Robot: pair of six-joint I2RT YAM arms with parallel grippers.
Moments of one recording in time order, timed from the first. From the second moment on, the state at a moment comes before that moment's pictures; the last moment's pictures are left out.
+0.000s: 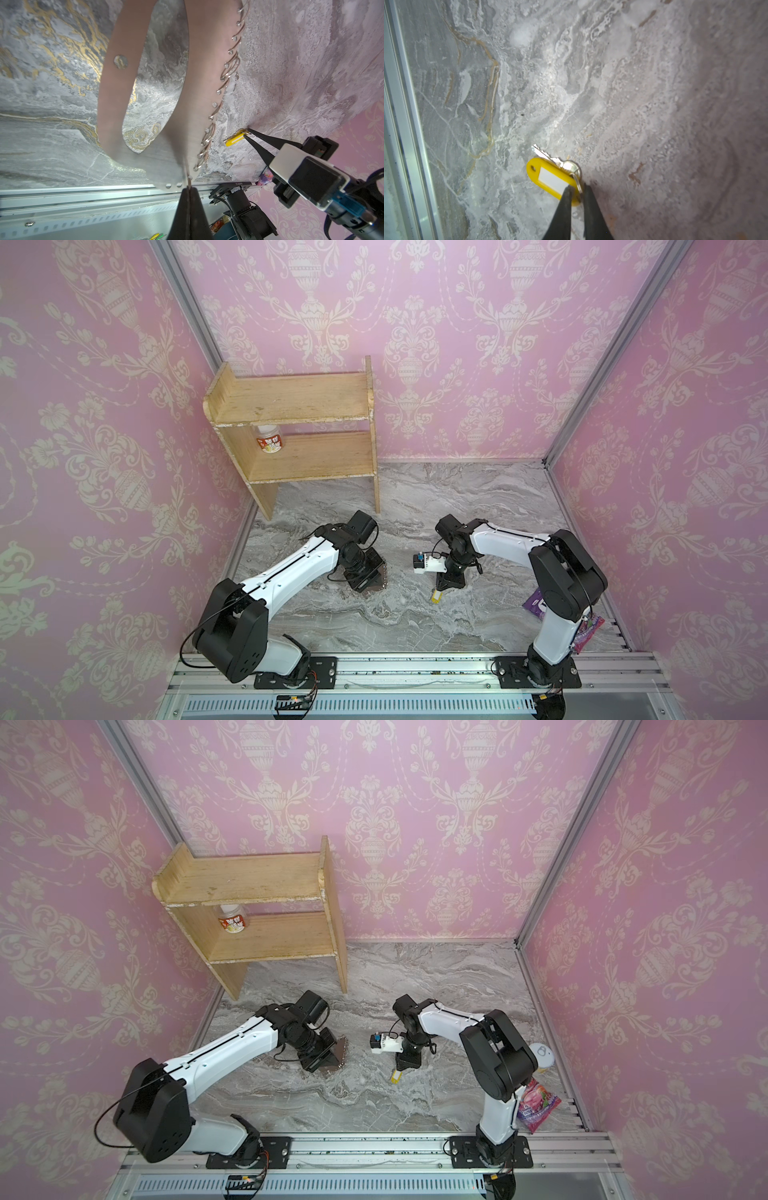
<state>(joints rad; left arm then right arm) -0.55 1.42 1.00 -0.90 0.43 -1.24 0.55 1.82 1.09 -0.83 -0.40 -0.87</state>
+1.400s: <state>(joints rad) -0.61 1.44 1.11 -0.69 0.34 -1.41 0.81 1.18 0.85 -0.53 -0.28 -0.08</state>
